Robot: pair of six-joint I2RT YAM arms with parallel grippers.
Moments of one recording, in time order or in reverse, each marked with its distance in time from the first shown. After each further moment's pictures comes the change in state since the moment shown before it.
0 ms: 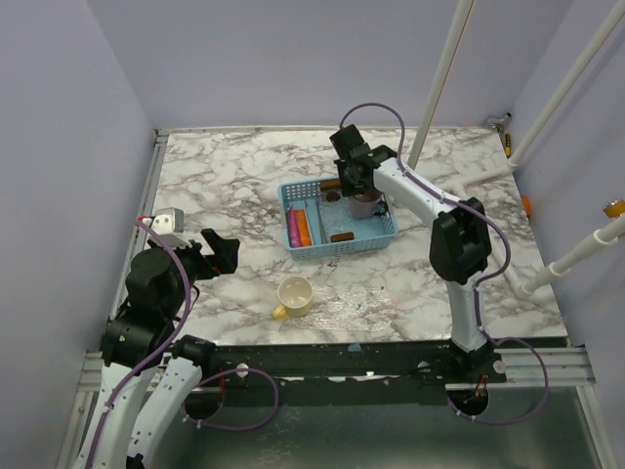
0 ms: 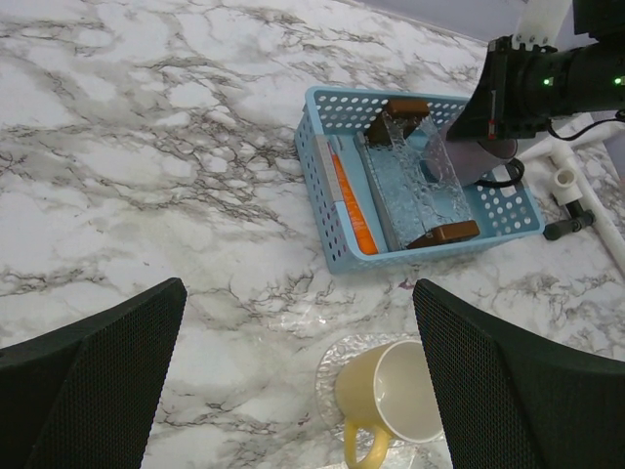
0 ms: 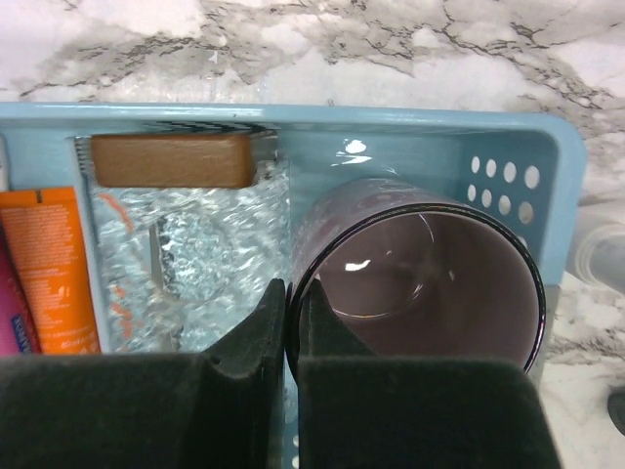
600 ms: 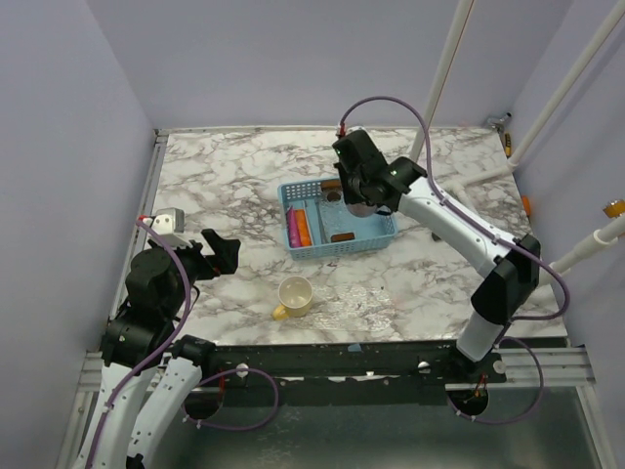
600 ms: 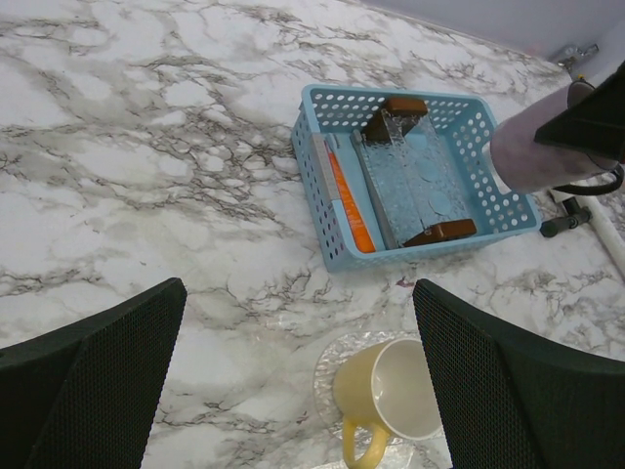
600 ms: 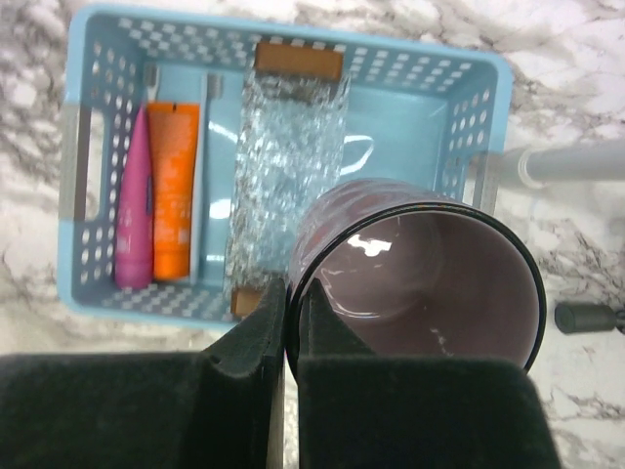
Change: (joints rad) left arm 0.000 0.000 0.000 0.000 0.010 0.000; right arm 0.146 -0.375 -0.146 -0.050 0.097 0.002
